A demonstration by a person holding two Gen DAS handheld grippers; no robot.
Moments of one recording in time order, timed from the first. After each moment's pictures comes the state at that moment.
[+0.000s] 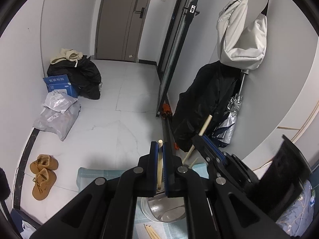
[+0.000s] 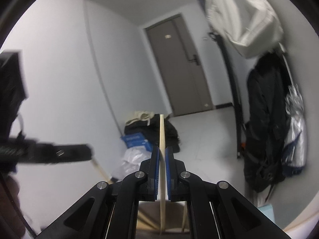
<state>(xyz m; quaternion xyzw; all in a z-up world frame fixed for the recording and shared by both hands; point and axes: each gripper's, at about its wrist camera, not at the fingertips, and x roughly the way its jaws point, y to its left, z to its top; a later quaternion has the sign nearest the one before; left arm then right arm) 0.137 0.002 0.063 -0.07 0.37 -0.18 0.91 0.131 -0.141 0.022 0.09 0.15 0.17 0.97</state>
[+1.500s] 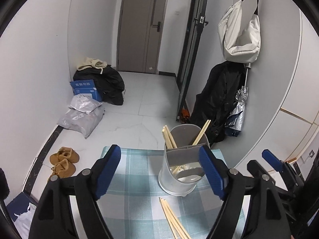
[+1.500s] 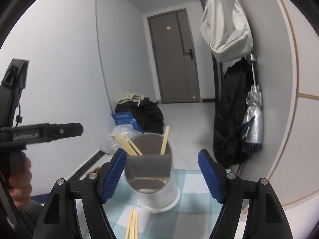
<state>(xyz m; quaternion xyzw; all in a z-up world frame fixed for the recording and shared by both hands) 0.034 0.022 0.042 -0.05 0.32 -0.10 0.94 -0.005 -0.171 0.025 0.04 0.20 0.11 0.97</state>
